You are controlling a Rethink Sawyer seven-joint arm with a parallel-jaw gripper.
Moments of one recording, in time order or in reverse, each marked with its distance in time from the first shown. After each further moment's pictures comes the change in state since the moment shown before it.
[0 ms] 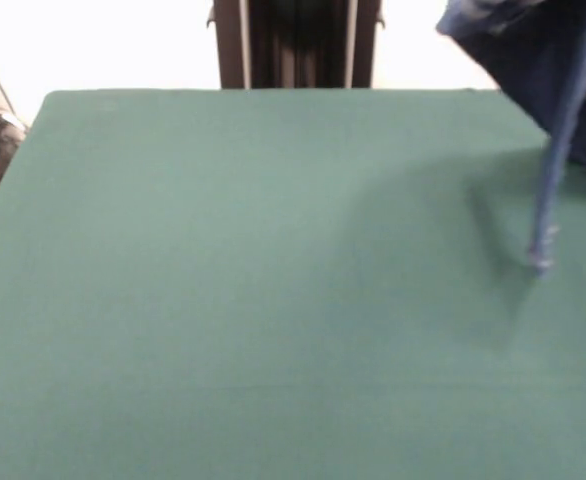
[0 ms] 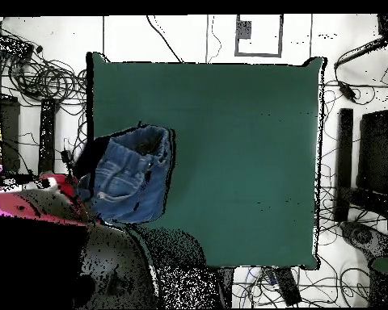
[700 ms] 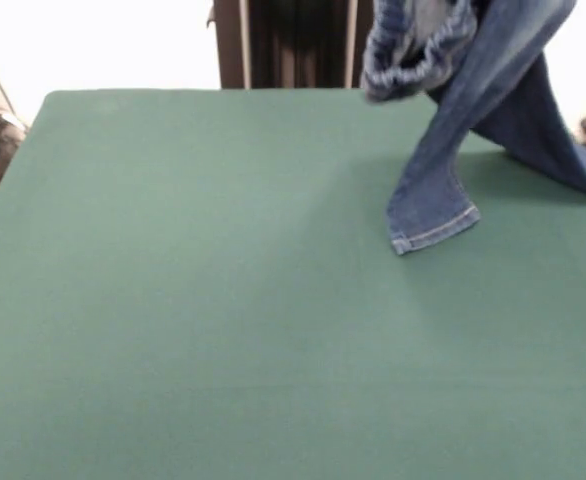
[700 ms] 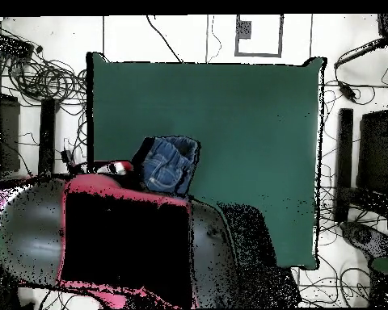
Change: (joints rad) arm -0.130 -0.040 0.125 0.180 -0.091 -0.228 -0.009
